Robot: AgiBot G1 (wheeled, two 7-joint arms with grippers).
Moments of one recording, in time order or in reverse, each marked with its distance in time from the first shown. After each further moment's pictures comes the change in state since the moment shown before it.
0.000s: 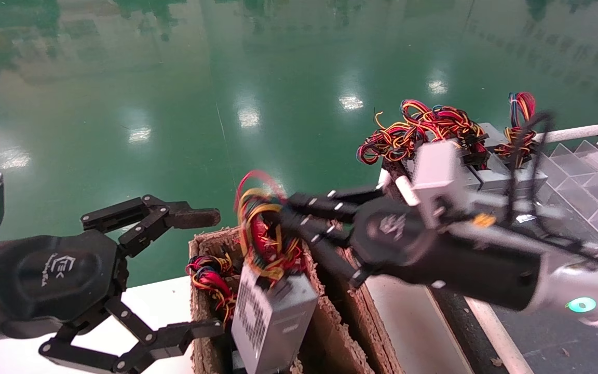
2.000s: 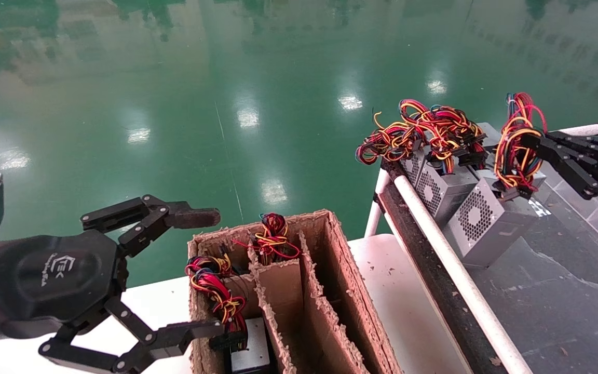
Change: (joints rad) left arm 0.000 0.000 0.001 0.000 0.000 0.000 0.000; right arm 0.230 0.212 0.137 -0.893 -0.040 -0.207 -0.388
